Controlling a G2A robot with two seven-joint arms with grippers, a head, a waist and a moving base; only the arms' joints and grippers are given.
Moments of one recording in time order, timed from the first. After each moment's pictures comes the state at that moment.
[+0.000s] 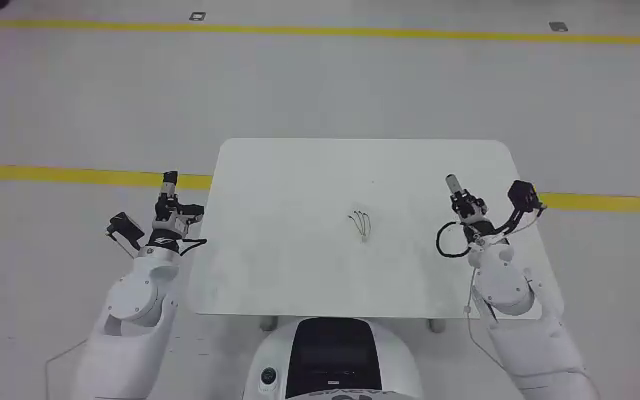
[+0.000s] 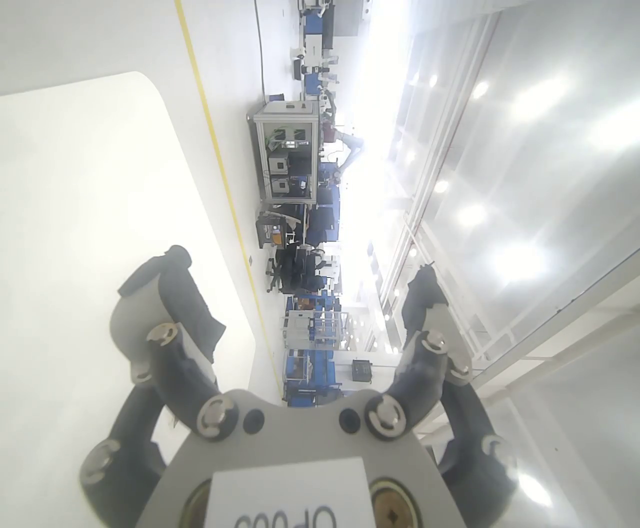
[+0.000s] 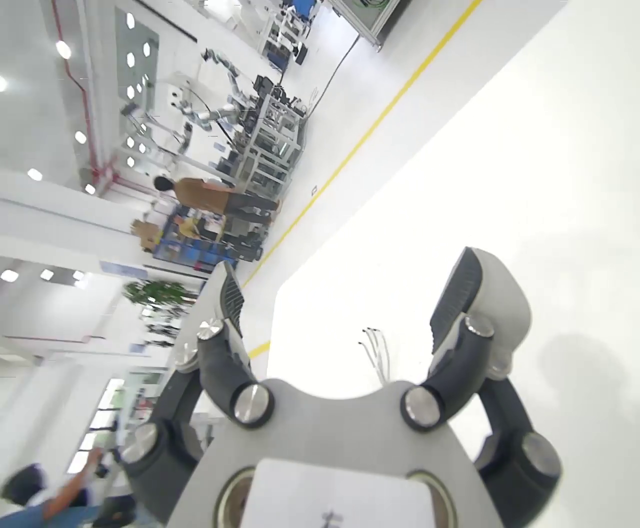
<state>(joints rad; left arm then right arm) 1.73 -1.15 -1.60 -1.80 -0.42 0.00 0.00 -1.64 -1.14 1.42 -1.84 -0.38 0.27 0.04</state>
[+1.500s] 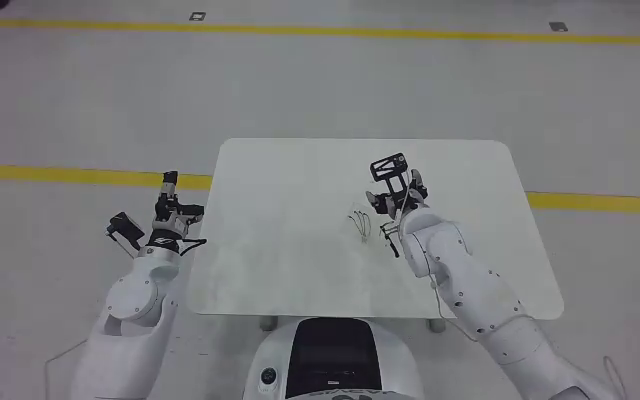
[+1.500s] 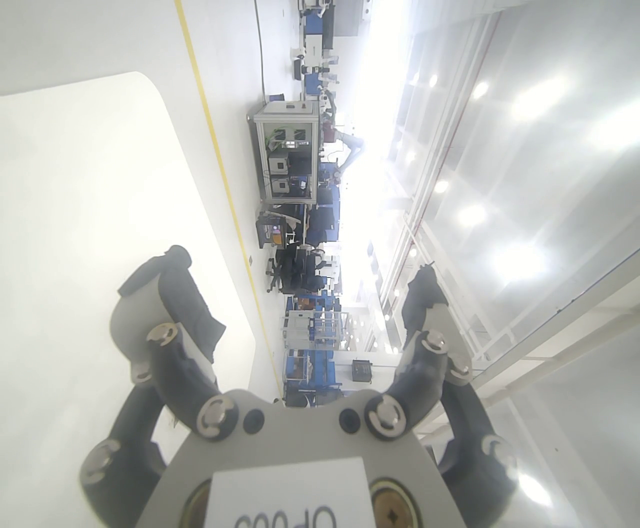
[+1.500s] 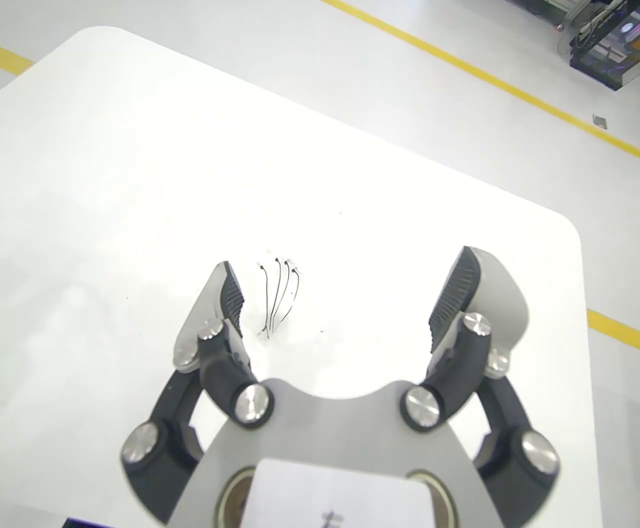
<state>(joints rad) 1.73 -1.15 -1.60 -1.80 -0.42 0.00 0.00 -1.23 -1.17 0.98 -1.75 -1.35 0.29 0.77</state>
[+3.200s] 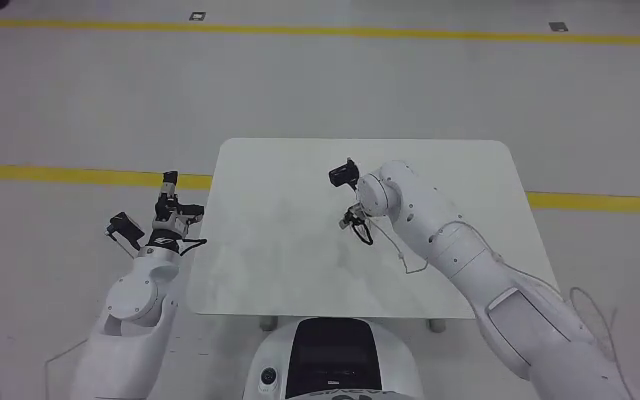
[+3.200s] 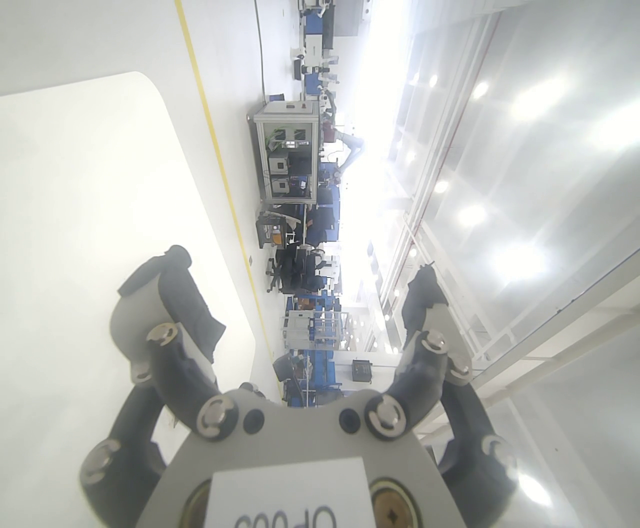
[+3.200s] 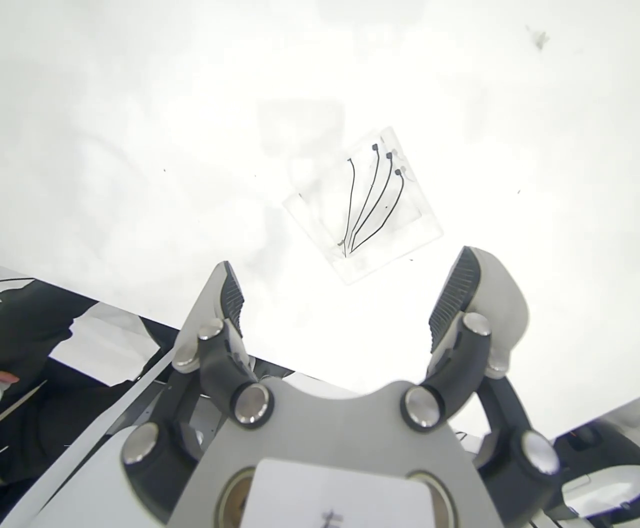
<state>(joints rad) 1.73 -1.15 -1.60 -1.80 -0.42 0.00 0.00 -0.72 -1.40 0.70 -1.08 -0.92 0.14 1.31</state>
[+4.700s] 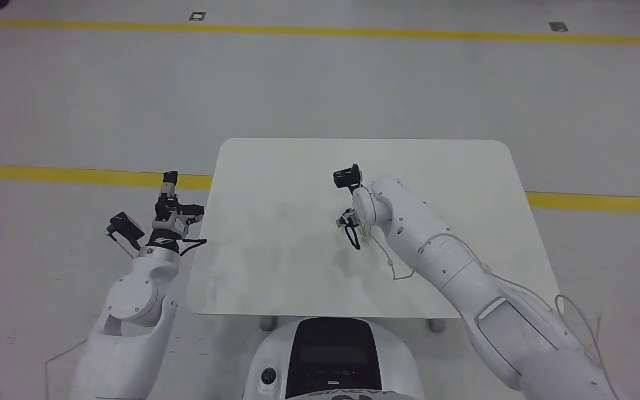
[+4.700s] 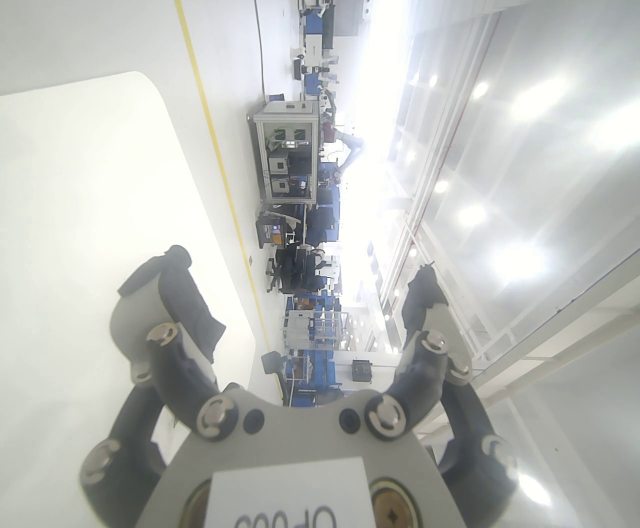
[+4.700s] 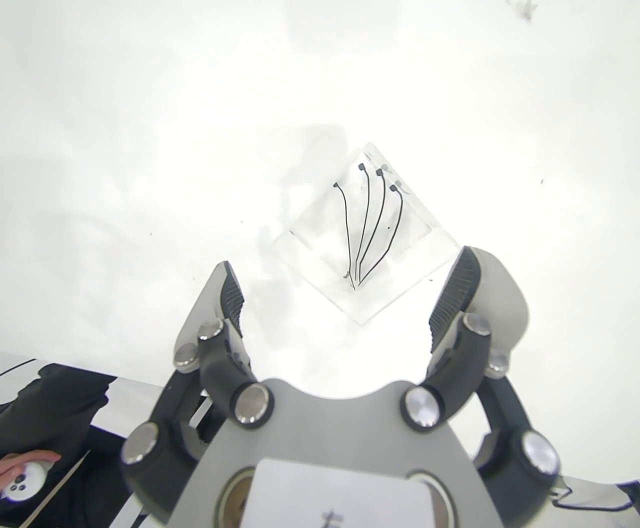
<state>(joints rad) 1.73 -1.15 -1.60 -1.80 -0.42 0.00 0.00 -0.79 -1.45 0.72 -1.03 -0.97 0.31 1.15</state>
